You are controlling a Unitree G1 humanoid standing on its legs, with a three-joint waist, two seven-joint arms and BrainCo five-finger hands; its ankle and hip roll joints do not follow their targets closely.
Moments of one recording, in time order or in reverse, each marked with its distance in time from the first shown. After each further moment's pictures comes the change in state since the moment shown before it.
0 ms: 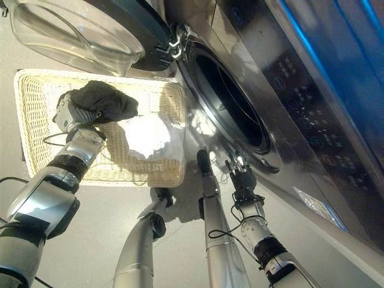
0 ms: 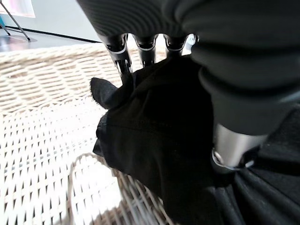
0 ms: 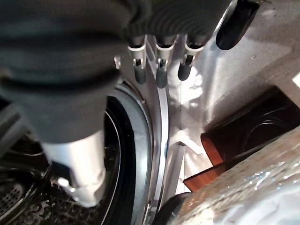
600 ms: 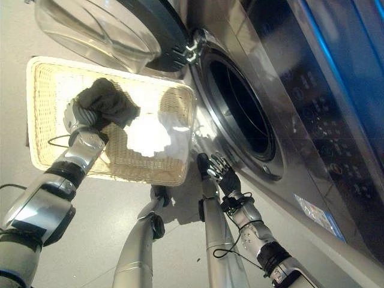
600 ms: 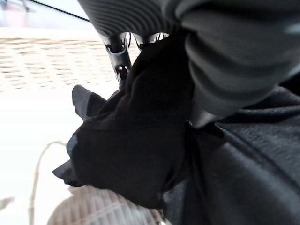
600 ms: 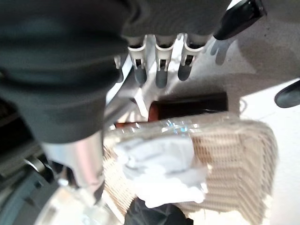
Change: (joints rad) left arm 0.241 0.029 0.096 -0.220 -0.017 -0.161 0.006; right arm -0.019 -0.052 0.120 -0.010 -0.493 0.065 -0.074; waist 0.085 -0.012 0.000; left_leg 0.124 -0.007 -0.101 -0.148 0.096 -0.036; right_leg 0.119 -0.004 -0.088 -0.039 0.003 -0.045
